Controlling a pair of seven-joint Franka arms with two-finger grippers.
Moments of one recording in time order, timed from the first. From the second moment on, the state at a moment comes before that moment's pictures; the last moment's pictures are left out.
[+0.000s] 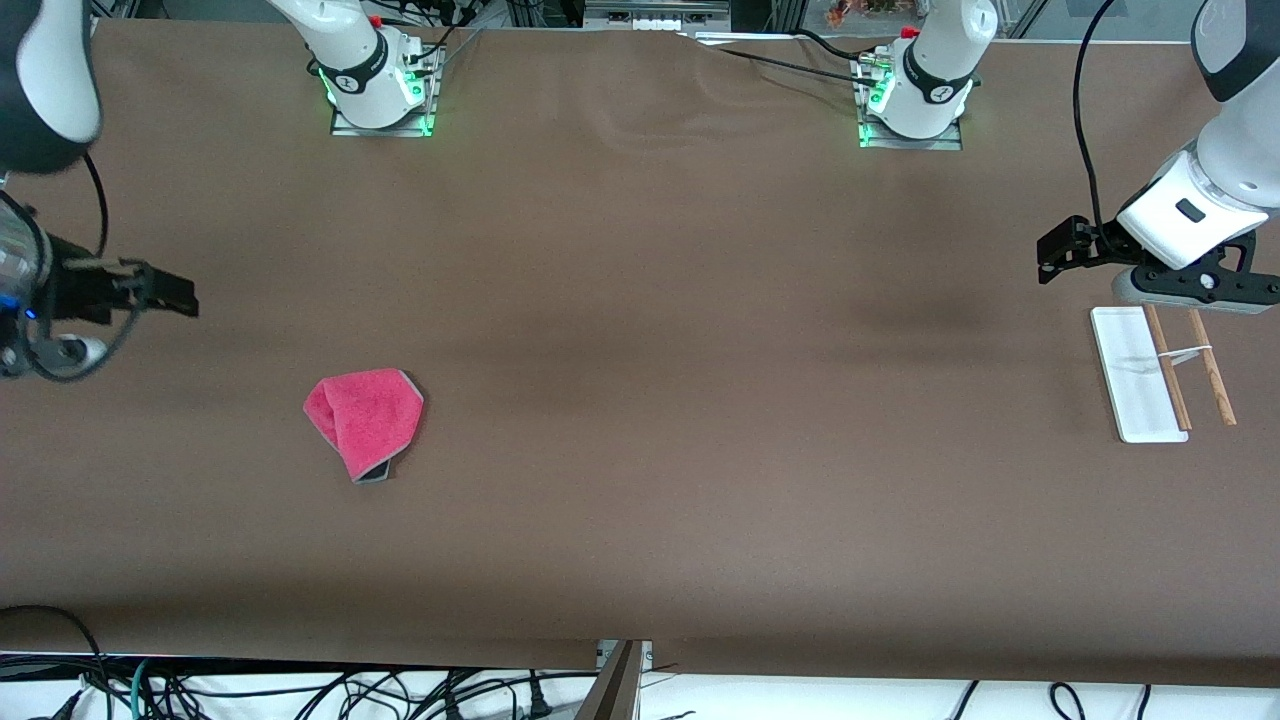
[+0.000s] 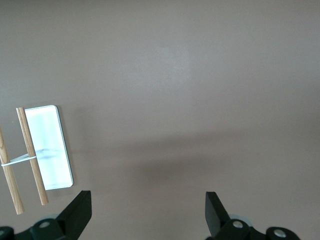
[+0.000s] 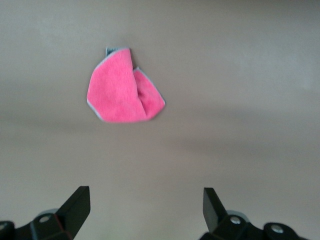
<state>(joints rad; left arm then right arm) -0.01 -0.01 -0.04 -1.75 0.04 1.73 0.05 -0.03 0.33 0.06 -1.35 -0.07 1.55 -0.10</state>
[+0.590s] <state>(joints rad) -0.01 -0.01 -0.04 -1.75 0.04 1.73 0.05 0.08 0.64 0.07 -1.36 -0.06 1.96 -0.10</state>
